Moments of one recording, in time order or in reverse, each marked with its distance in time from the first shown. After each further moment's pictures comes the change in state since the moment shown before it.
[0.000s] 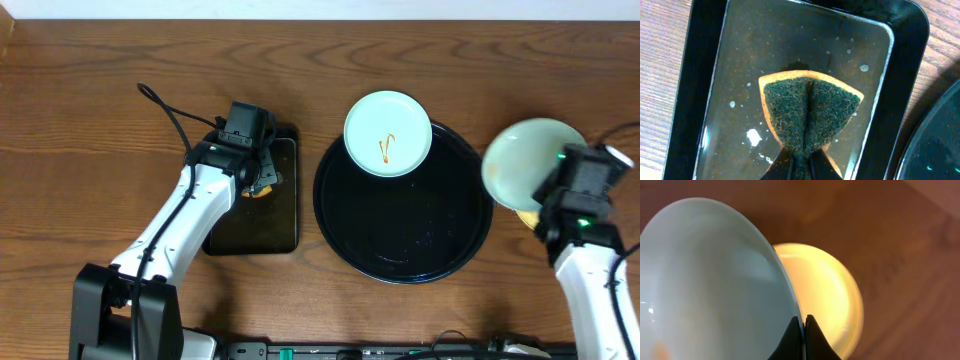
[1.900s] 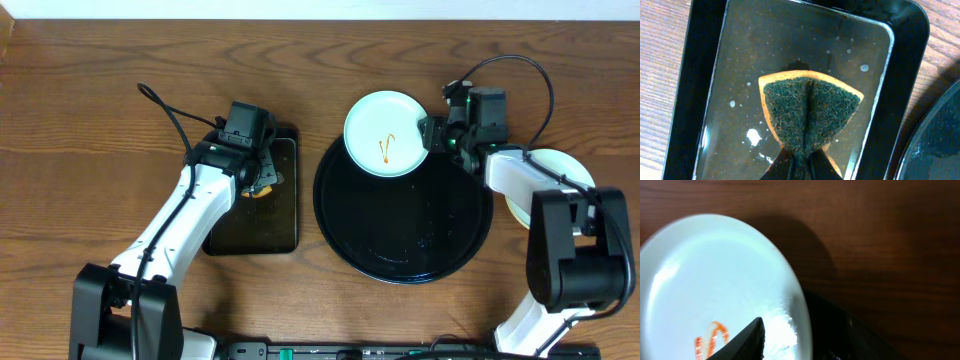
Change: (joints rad) left arm 0.000 0.000 0.000 0.000 0.000 0.000; right arm 0.299 0.719 0.287 0.480 -0.742 -0.209
